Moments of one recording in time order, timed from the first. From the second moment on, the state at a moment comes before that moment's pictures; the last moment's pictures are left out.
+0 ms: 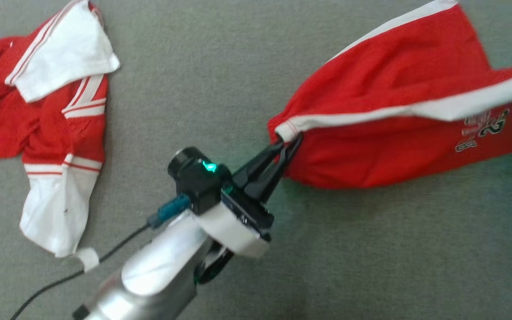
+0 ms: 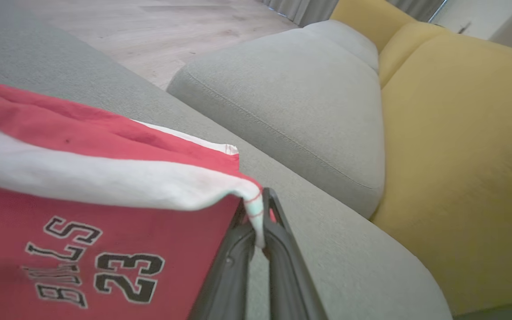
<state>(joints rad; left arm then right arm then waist) -0.58 0.20 -0.91 0.22 -0.59 -0.13 -0.26 -0.24 -0.78 0.11 0.02 0.28 0.12 0.07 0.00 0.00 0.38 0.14</state>
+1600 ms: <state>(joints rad) -0.35 0.04 -0.47 -0.05 -0.23 0.14 -0.26 -0.74 -0.61 0.41 0.78 0.75 0.12 0.01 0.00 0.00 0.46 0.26</state>
